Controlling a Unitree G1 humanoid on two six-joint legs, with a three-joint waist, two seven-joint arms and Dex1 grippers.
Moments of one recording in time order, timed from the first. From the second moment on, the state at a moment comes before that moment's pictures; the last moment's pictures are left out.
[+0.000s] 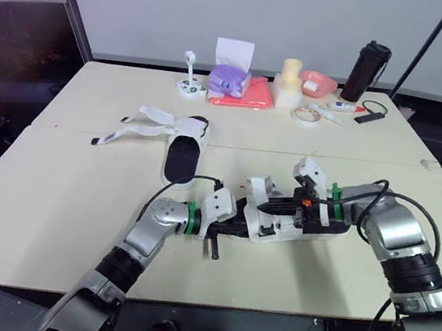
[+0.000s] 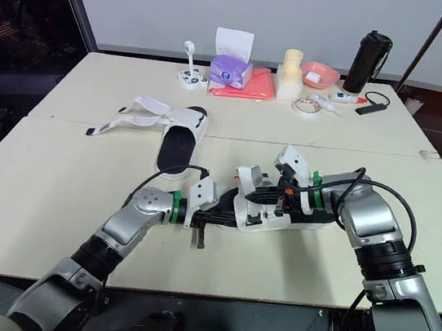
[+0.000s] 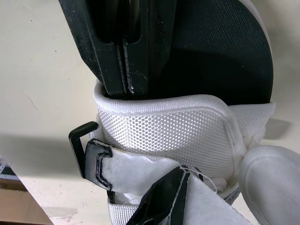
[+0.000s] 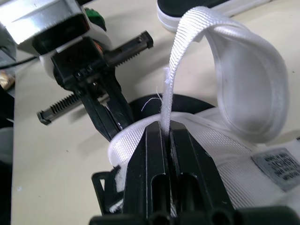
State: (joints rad) left arm -0.55 0.20 -0.33 0.30 -0.09 0.12 -0.99; right arm -0.70 -0.72 0.22 0.13 0.34 0.64 1.24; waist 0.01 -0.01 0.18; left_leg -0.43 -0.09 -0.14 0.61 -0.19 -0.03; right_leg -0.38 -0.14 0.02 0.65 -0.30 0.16
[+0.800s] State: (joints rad) left arm -0.54 0.20 -0.33 0.30 -0.09 0.12 -0.99; right arm -0.67 -0.74 0.26 0.10 0.23 0.48 1.26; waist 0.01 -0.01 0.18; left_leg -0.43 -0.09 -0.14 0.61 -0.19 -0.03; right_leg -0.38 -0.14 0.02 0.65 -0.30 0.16
